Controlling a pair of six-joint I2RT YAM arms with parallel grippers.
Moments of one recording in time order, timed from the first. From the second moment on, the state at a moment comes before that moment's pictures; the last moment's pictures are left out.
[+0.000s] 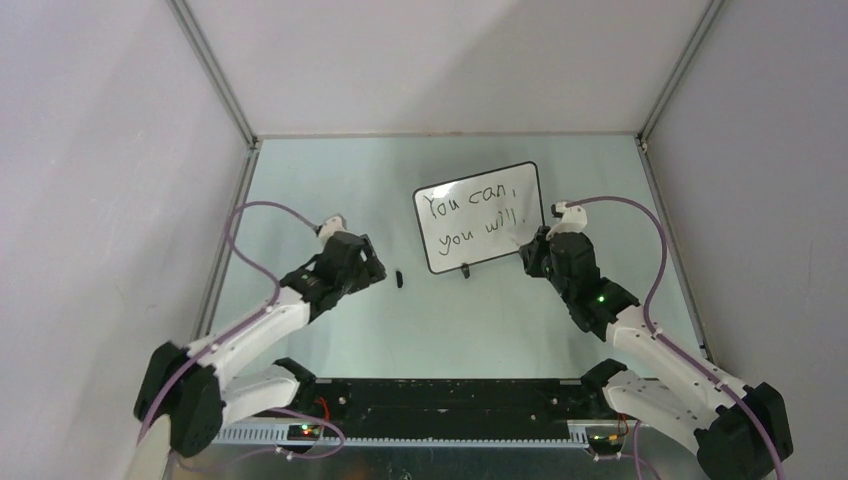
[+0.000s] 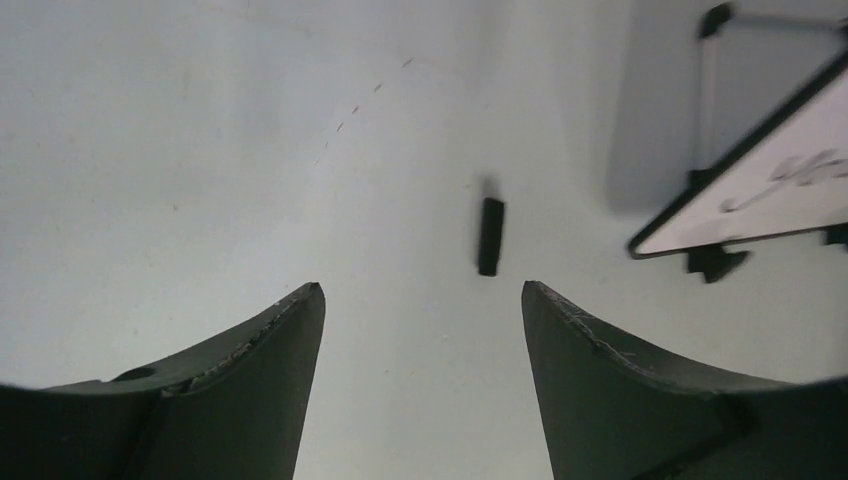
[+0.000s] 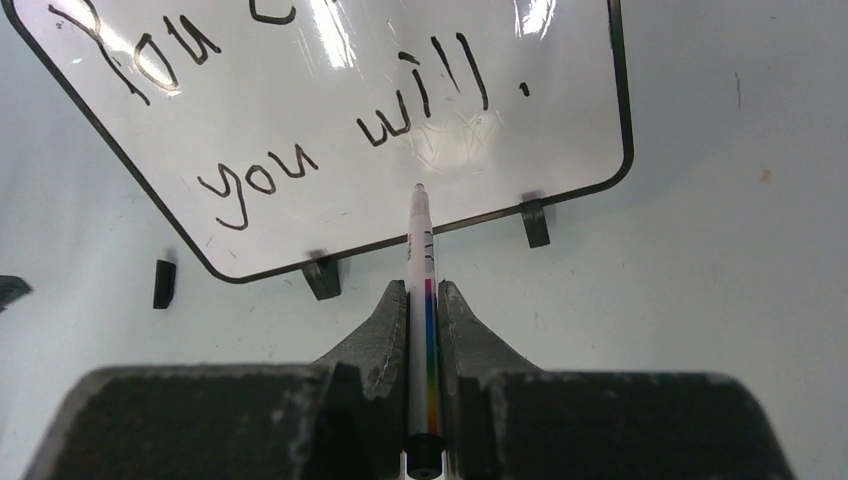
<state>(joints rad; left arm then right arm) -0.53 1.03 0.60 -0.32 -0.27 -0.79 0.56 0.90 0.59 -0.11 0.28 0.44</state>
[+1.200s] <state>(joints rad) -0.62 1.67 0.98 -0.47 -0.21 -0.84 0.58 0.88 0.56 -0.09 0.32 0.44</state>
